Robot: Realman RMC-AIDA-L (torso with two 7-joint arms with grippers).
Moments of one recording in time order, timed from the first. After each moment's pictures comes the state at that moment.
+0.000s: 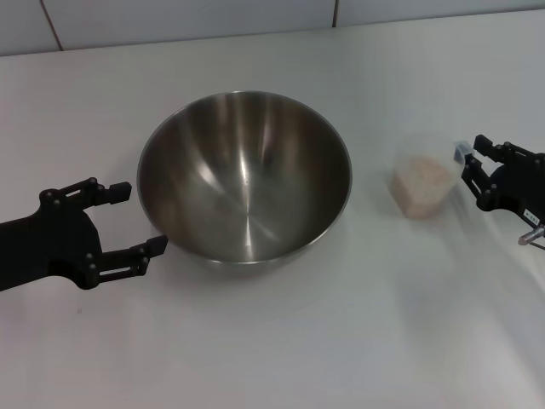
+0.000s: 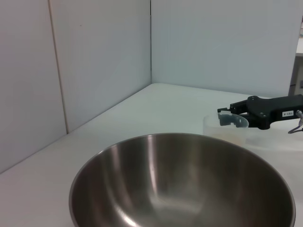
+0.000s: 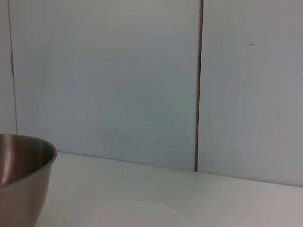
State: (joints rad) left arm -0.07 -2.07 1.28 1.27 1.70 1.34 -1.47; right arm 0.37 2.08 0.17 -0.18 -2.05 -1.29 0.49
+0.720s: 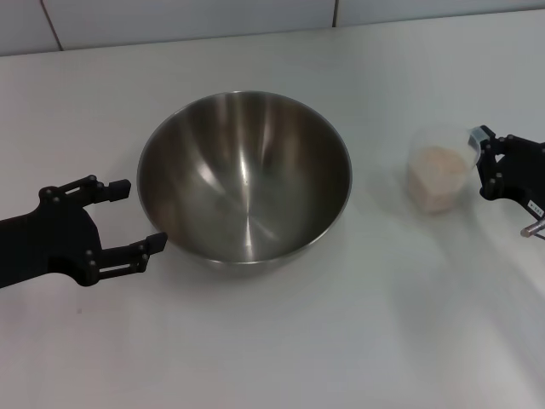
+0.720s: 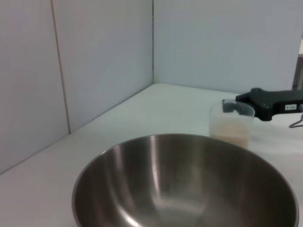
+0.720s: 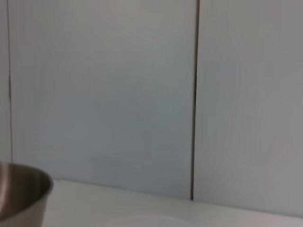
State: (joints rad) left arm -0.07 -2.06 1.28 1.27 1.70 1.34 -1.48; right arm 0.37 2.08 0.20 -0.16 -2.03 -1.35 0.44
